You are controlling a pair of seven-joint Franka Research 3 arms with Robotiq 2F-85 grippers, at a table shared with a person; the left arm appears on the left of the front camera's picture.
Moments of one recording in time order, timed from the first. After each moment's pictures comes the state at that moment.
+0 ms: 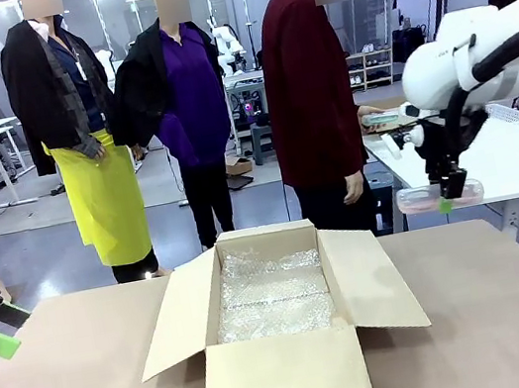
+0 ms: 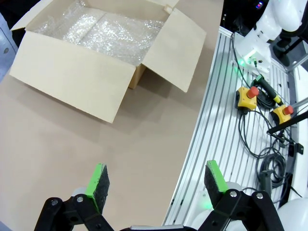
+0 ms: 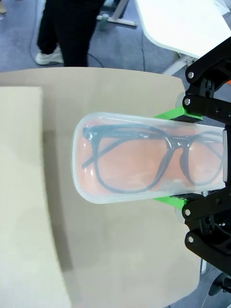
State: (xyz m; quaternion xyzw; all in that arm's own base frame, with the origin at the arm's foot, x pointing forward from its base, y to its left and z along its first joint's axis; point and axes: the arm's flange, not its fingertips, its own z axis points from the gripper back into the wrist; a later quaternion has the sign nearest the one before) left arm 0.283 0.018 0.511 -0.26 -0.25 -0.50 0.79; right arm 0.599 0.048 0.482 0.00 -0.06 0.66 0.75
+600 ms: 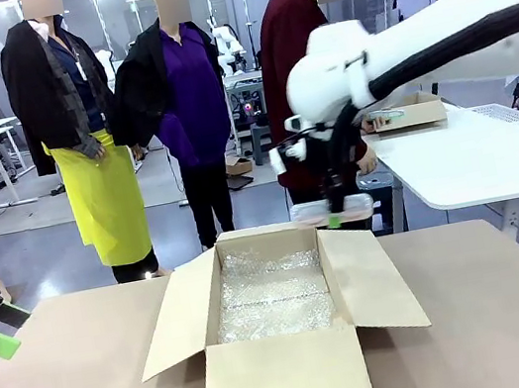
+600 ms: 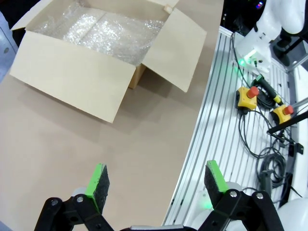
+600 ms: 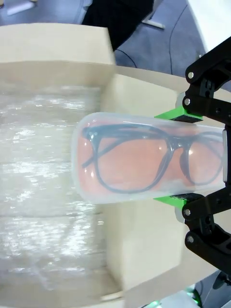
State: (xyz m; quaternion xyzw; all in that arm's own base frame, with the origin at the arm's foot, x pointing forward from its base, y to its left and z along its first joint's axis) left arm 0.283 0.018 0.511 -0.26 -0.25 -0.50 0.79; right arm 0.601 0.271 0.488 0.02 -0.04 0.68 0.73
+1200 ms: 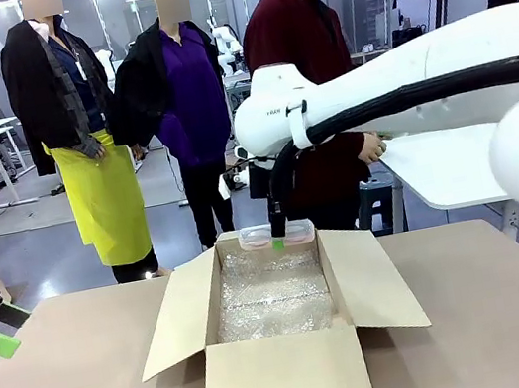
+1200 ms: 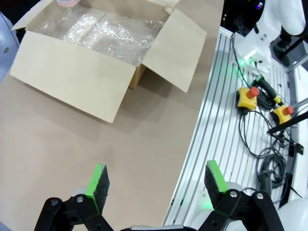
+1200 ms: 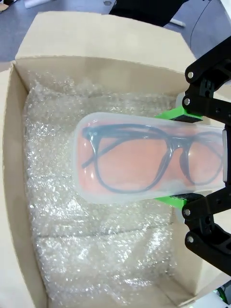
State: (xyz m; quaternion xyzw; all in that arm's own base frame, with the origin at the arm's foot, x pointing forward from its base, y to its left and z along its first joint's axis) left arm 0.283 0.018 0.511 -0.26 -0.25 -0.50 0.79; right arm 0.636 0.367 0.437 0.05 -0.05 0.68 0.73
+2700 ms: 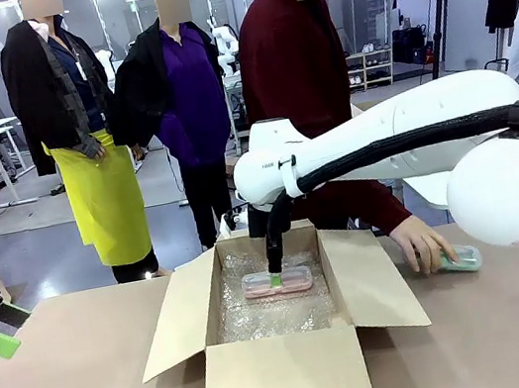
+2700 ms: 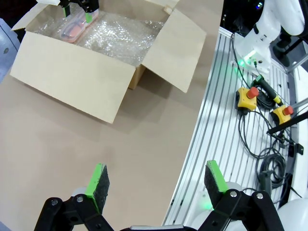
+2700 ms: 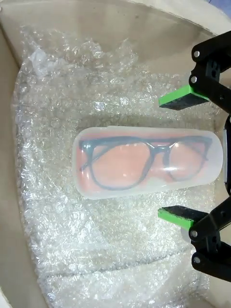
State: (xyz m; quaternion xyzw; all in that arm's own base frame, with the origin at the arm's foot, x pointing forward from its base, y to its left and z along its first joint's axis) left arm 0.283 0.018 0.511 -0.26 -0.25 -0.50 0.79; right arm 0.655 0.384 0.349 0.06 -0.03 0.67 0.74
